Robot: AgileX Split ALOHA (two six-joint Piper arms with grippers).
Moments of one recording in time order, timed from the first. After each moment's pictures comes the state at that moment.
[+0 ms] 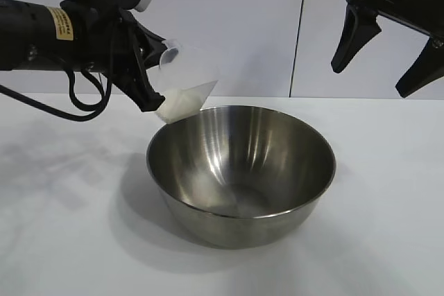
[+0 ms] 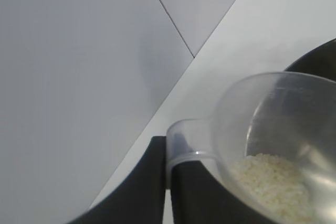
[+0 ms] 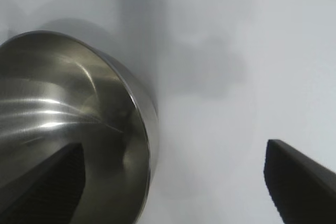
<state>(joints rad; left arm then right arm) -0.45 1.80 -0.87 0.44 -0.60 0.36 0.03 1.73 -1.35 0.38 0.98 -0.15</state>
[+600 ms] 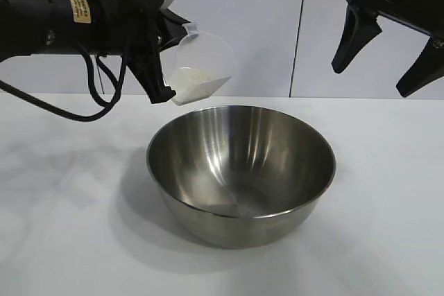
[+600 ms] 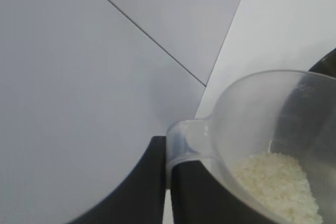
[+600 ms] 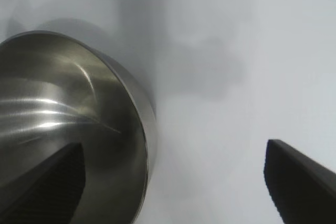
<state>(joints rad) -0.51 1.80 -0.92 0.47 -0.60 0.61 0.03 1.73 -1.35 0.37 0.98 -0.16</state>
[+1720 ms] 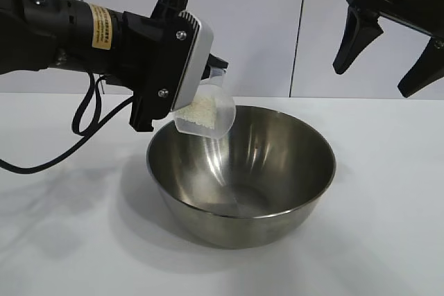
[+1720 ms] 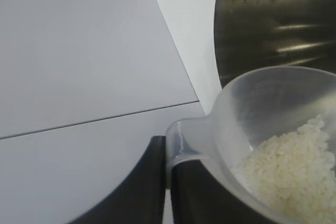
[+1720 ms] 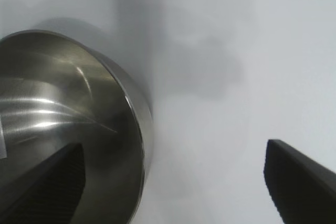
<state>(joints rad) -0.56 1.80 -0.93 0.70 -0.53 1.20 0.03 1.73 -1.35 0.36 0.98 -0.16</state>
